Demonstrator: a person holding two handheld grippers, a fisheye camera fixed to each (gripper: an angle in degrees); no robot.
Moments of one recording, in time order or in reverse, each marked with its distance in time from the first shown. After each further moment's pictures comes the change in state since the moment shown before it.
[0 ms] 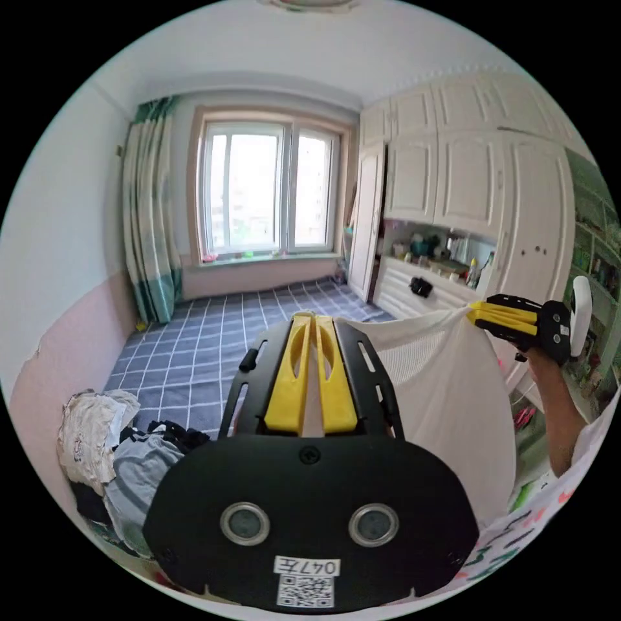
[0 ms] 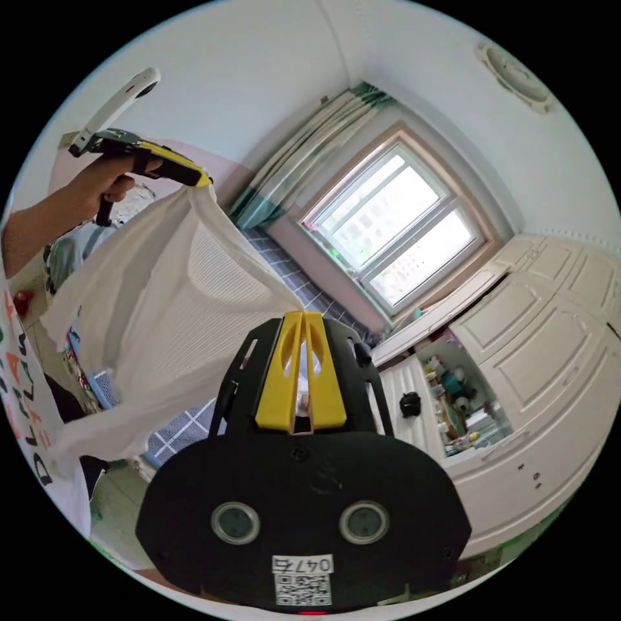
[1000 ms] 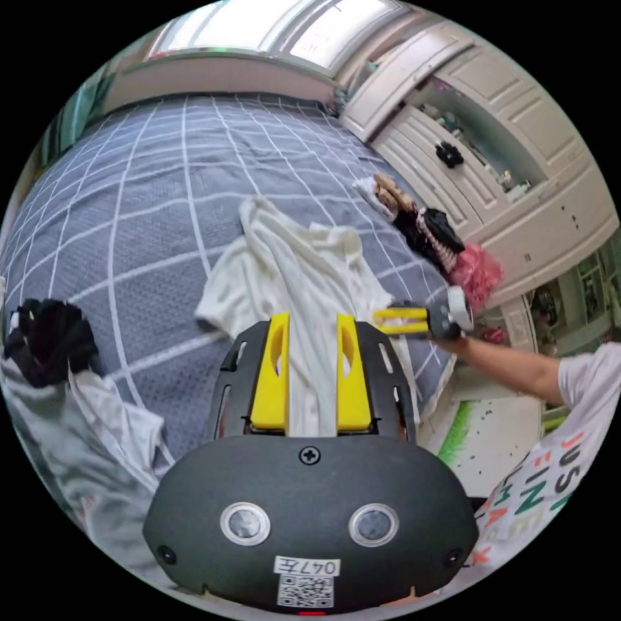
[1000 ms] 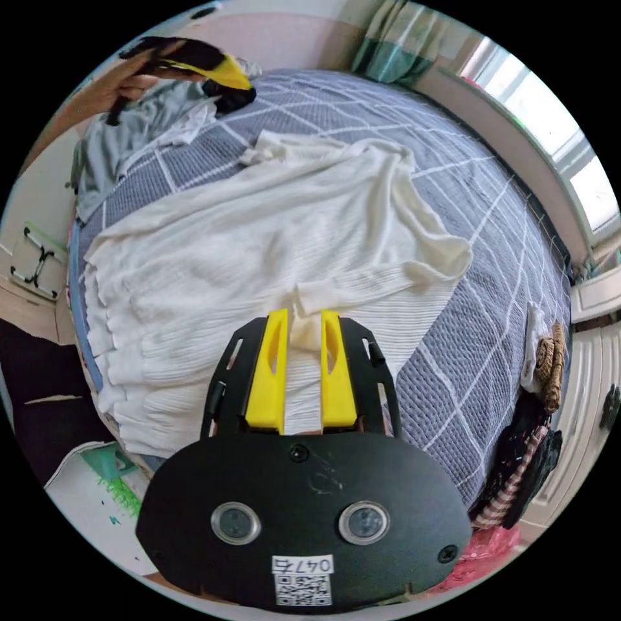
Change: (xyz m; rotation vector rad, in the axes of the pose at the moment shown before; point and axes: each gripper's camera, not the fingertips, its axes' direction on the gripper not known) left arm -0.110 0.360 0.439 -0.681 0.397 -0.140; right arm -0.360 0.323 0.500 -0.462 -0.703 -0.095
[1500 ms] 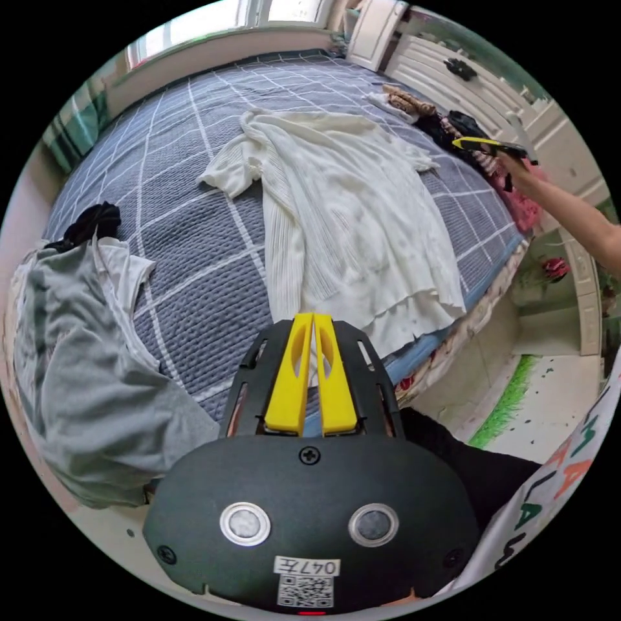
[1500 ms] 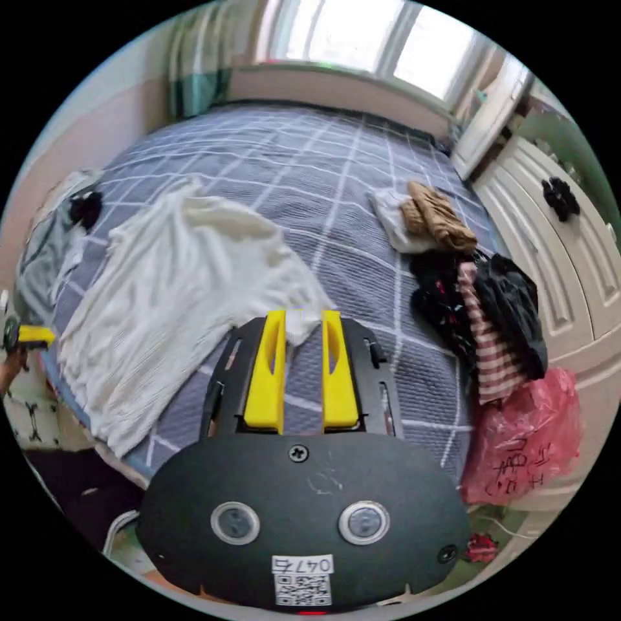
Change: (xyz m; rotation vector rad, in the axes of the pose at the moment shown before) left arm 0.074 0.170 0.081 -0.208 -0.326 0.044; right arm 0.115 0.166 -0.055 0.088 0.171 0.579
